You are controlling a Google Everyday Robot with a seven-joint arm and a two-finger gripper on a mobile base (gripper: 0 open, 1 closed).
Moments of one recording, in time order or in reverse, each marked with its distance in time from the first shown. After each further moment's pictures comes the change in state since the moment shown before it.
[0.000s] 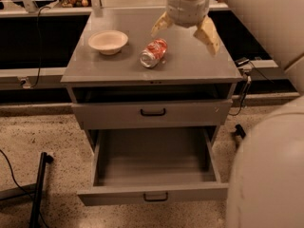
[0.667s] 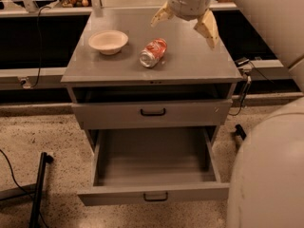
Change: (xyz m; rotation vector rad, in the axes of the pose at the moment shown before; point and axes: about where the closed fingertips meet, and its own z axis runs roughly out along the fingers) arm 0.021 -0.014 -0.012 0.080 0.058 -0.014
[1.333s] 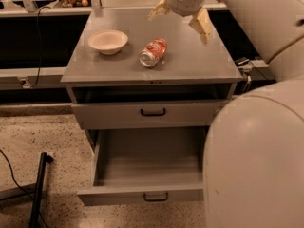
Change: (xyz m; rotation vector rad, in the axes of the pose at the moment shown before) arm 0.031 -0.020 0.016 0.056 0.015 0.027
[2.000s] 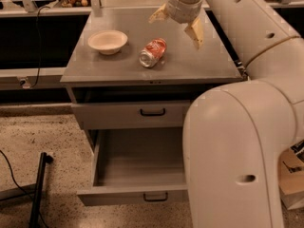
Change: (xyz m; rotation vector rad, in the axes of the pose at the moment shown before) arm 0.030 -0.022 0.056 0.073 -0.041 0.052
